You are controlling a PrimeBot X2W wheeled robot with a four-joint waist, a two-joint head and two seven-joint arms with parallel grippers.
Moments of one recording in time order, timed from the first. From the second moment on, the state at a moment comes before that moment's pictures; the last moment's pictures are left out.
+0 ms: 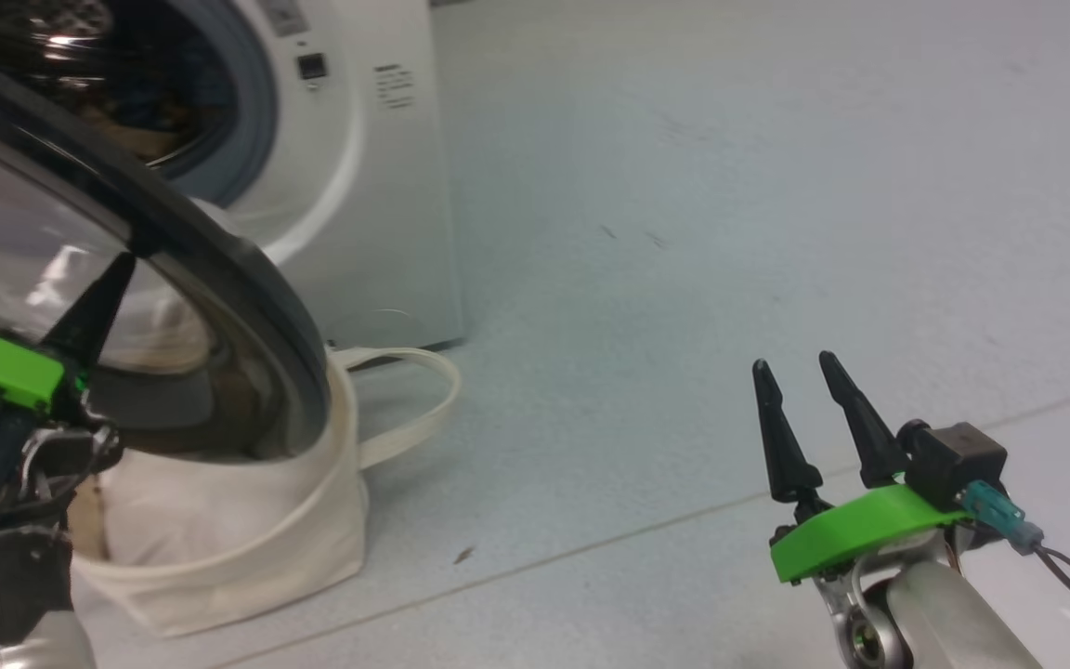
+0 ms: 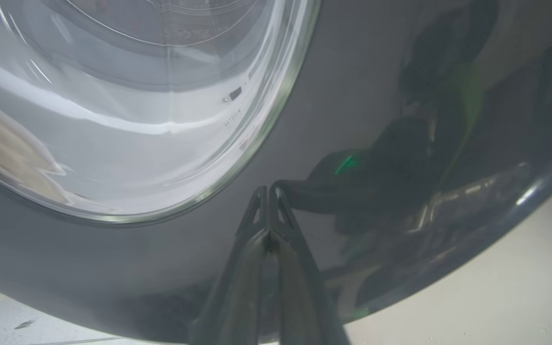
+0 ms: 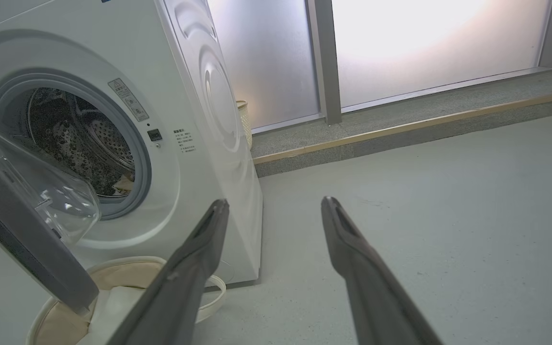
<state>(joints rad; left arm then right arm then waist) -0.58 0.10 0.41 0.41 -1.09 -0.02 0.67 -0.23 -0.17 0.34 0.24 0.42 0.13 -0.25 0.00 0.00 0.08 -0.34</state>
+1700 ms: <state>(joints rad) -0.27 0.36 -0.07 0.43 -0.47 -0.12 -0.25 -0.24 -0.21 0.33 0.21 0.41 0.13 -0.25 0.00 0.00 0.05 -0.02</state>
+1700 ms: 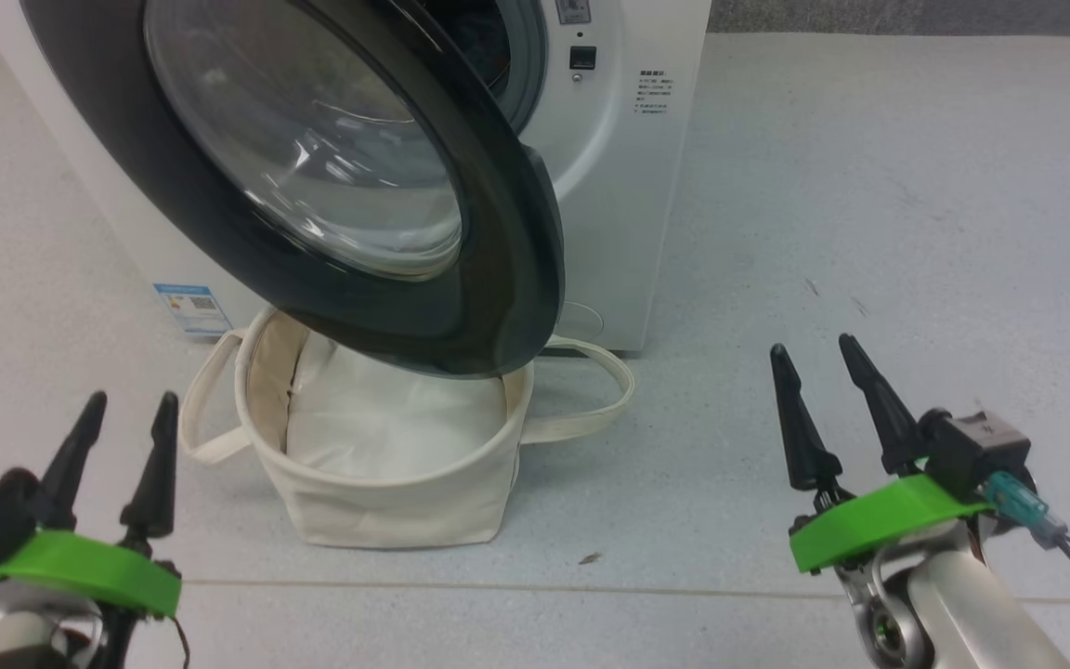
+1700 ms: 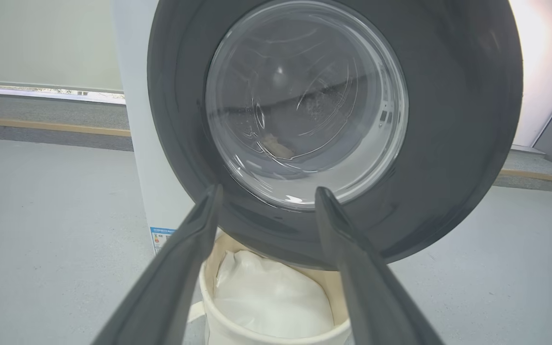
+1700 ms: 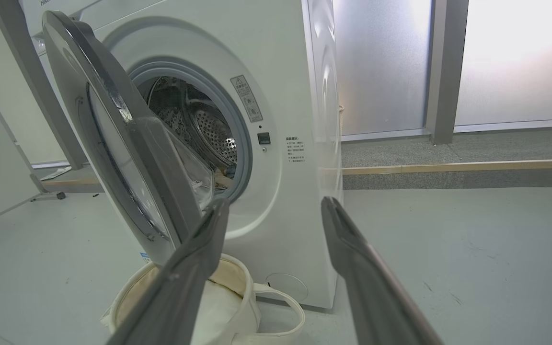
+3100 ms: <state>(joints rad) -0.21 0.26 0.00 0.39 -0.36 -0.12 -0.25 -0.29 -0.19 0.53 0.27 0.44 0.13 -0.25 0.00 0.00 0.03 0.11</state>
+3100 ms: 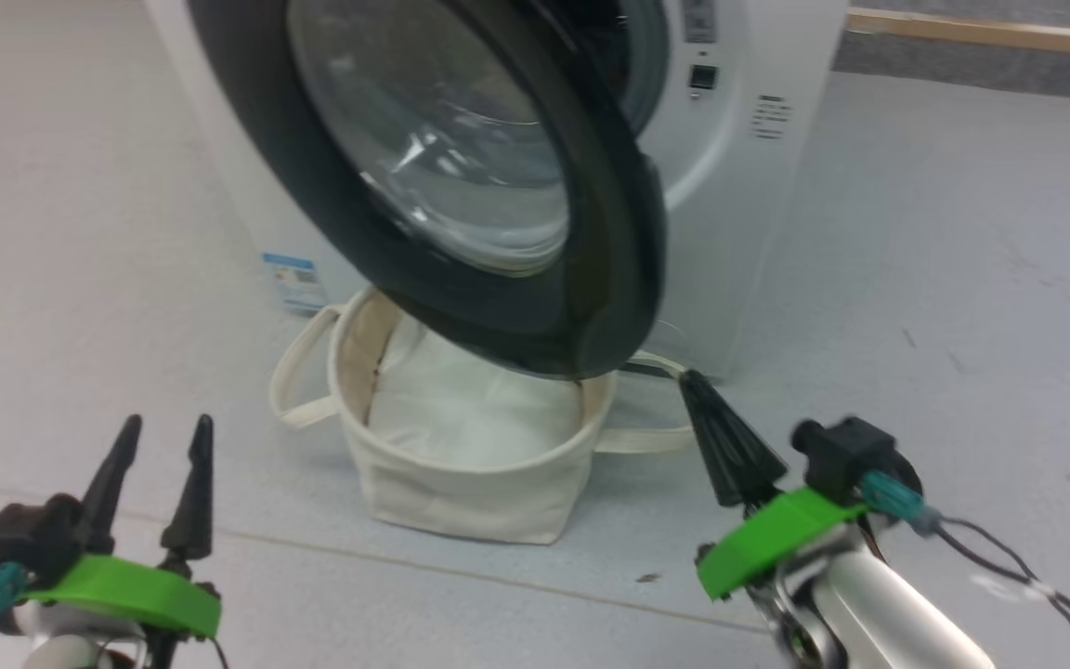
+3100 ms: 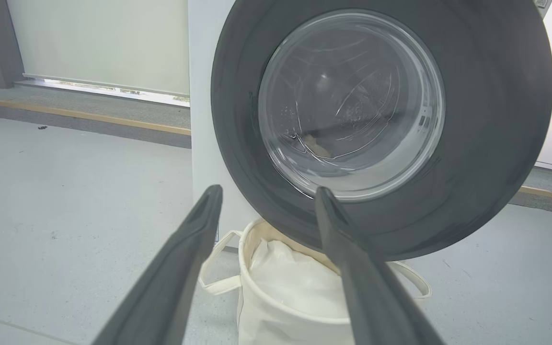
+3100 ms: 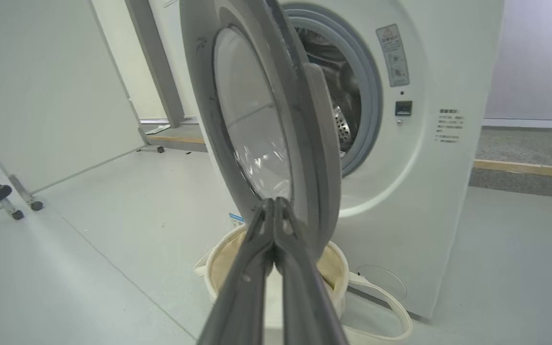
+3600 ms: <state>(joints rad) -0.22 0.24 -0.08 0.38 -0.37 -0.12 -0.25 -0.55 -0.16 0.46 0.65 0.44 0.13 -0.25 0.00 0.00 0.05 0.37</state>
